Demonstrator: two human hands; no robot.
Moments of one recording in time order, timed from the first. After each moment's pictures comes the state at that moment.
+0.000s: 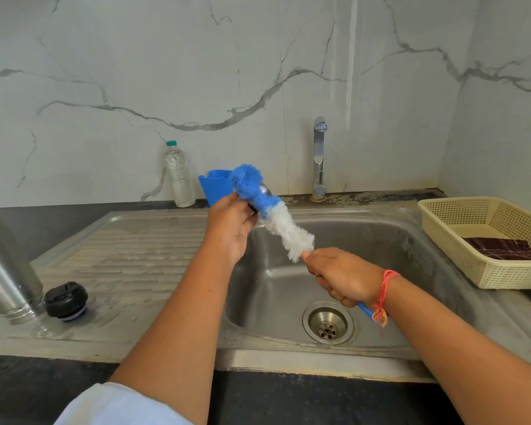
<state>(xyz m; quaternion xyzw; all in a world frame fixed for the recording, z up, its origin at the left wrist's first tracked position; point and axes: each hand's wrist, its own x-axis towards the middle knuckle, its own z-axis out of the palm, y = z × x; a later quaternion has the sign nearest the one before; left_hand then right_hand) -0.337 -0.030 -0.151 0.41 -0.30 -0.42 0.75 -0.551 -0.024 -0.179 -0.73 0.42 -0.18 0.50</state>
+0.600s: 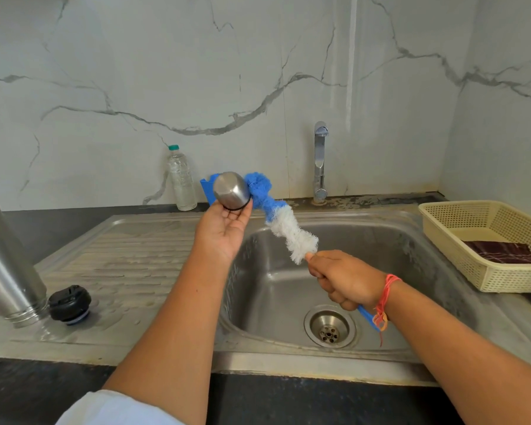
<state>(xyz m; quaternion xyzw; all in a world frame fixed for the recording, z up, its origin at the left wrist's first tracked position) -0.316 -0.028 -0.144 0.23 -0.10 -0.51 0.82 -0.551 -0.027 -0.183 -0.71 0.42 -0.19 0.53</state>
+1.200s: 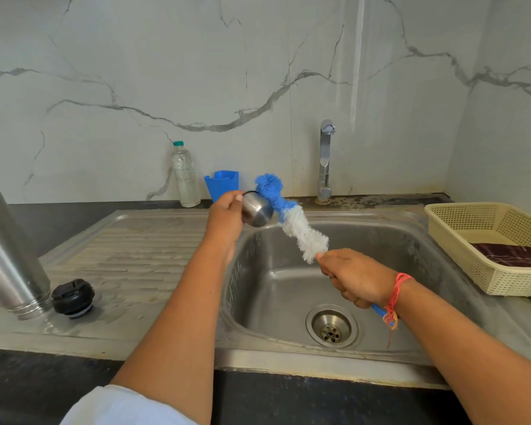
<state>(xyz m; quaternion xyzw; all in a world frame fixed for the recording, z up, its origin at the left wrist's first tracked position) -0.310 -0.034 -0.159 0.58 -0.40 -0.26 0.66 -0.559 -0.034 -0.184 -0.73 0.44 -0.18 0.49</state>
